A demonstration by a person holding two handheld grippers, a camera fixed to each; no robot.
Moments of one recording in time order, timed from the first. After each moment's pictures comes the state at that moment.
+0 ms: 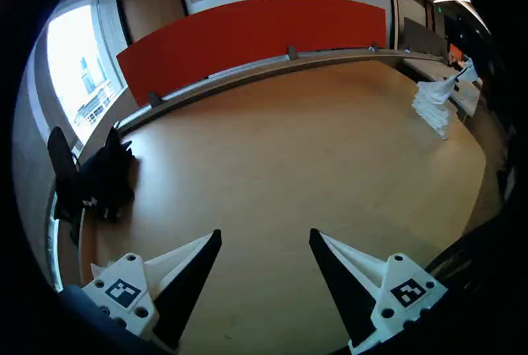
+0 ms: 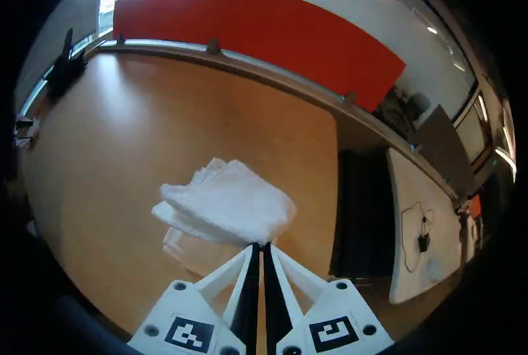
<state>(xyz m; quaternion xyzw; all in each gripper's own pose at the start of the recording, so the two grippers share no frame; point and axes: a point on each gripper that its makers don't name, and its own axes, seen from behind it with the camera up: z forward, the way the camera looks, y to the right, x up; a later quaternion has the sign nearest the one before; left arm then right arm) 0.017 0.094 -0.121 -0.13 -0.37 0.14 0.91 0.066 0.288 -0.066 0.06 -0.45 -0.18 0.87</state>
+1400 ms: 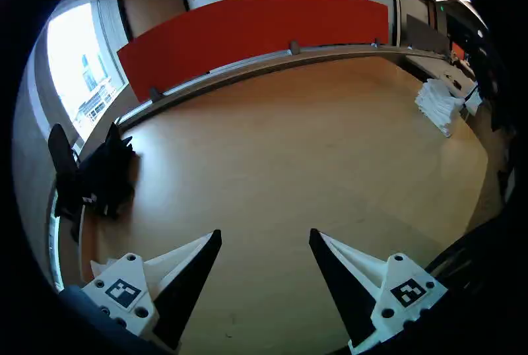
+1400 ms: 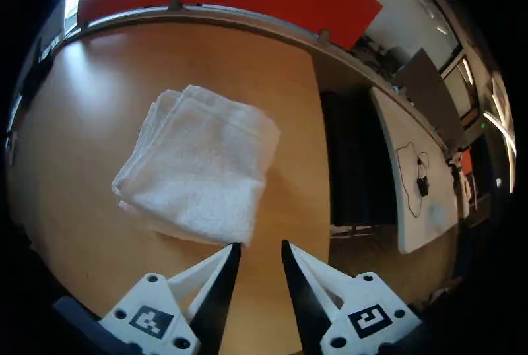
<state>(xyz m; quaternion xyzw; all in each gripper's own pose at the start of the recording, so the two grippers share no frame) 0.008 0.089 -0.119 -0.13 -0.38 0.14 0.91 -0.007 0.332 -0.116 -0.04 -0.53 -0.15 0.83</state>
